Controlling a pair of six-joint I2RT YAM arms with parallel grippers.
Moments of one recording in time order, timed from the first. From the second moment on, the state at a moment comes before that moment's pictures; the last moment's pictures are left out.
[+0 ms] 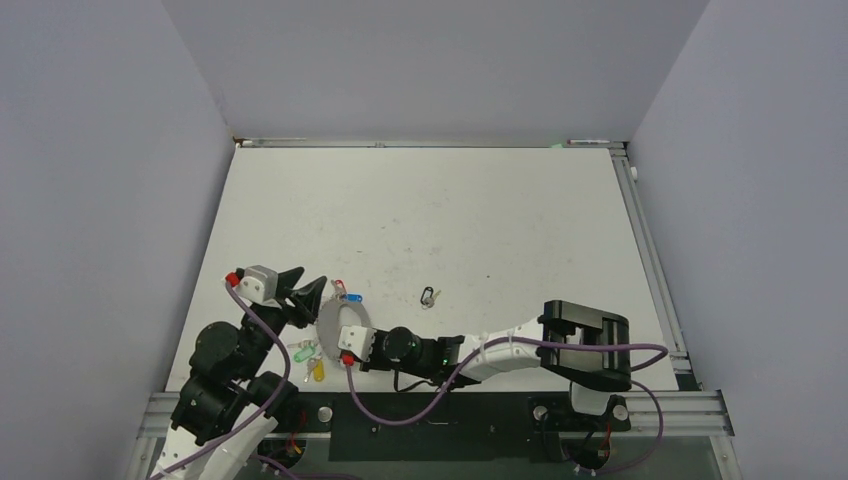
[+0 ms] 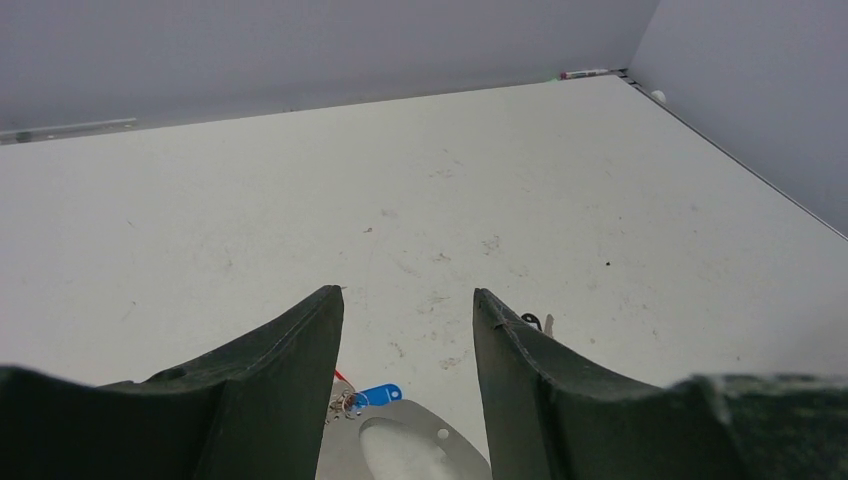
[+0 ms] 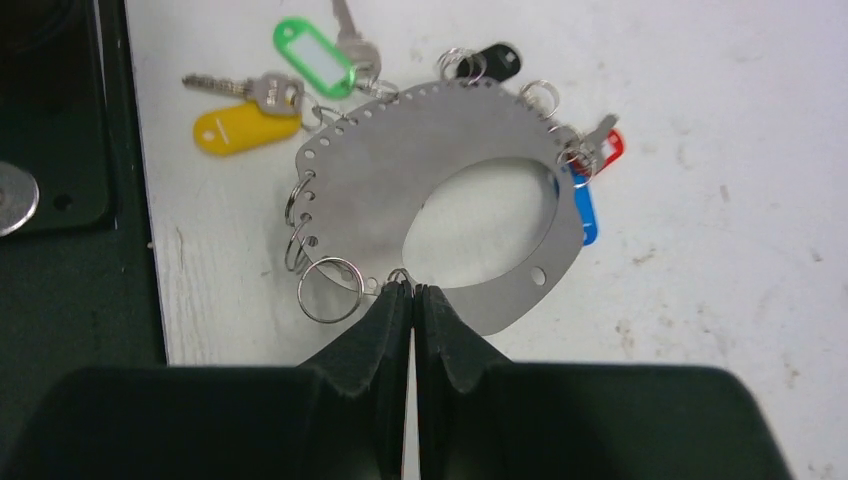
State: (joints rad) left arm -0.50 0.14 0.53 -0.35 -0.10 -0.14; right arm 1.37 1.77 0.85 0.45 0.12 -0.27
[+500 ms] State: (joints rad) left arm -0.50 0.06 0.50 -0.29 0.09 -0.14; right arm 1.60 1.73 0.71 0.98 0.72 -0.59
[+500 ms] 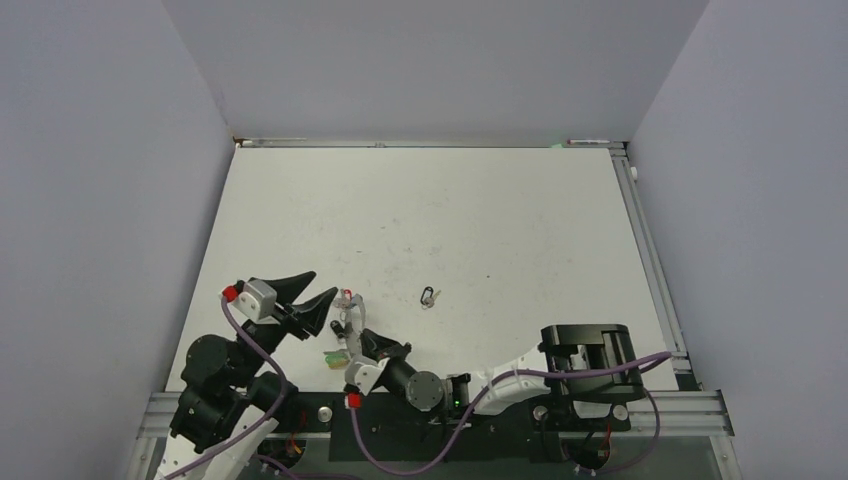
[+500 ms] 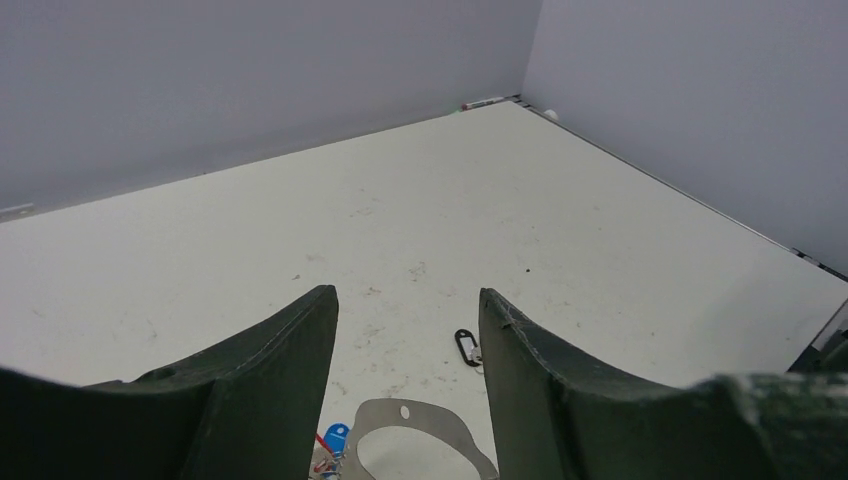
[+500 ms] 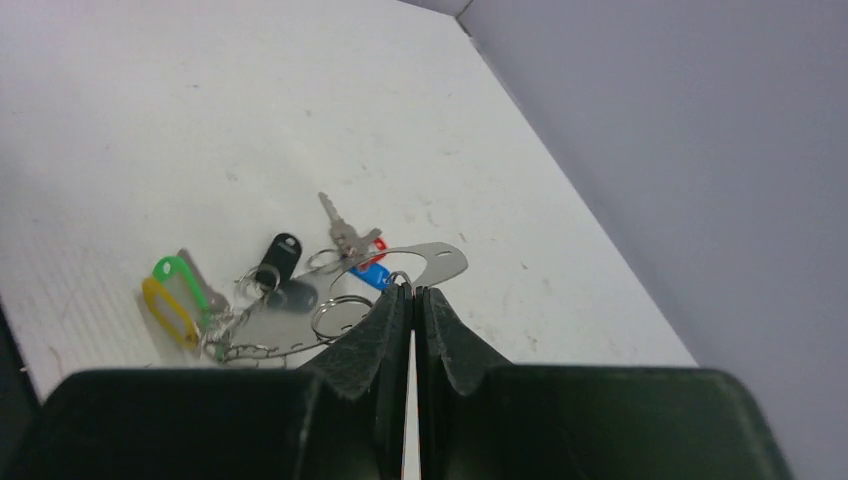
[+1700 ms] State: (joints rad) left arm -0.50 0.26 0.47 0.25 0.84 -0.26; right arm 1.64 0.77 0.57 0.65 0.50 -0.59
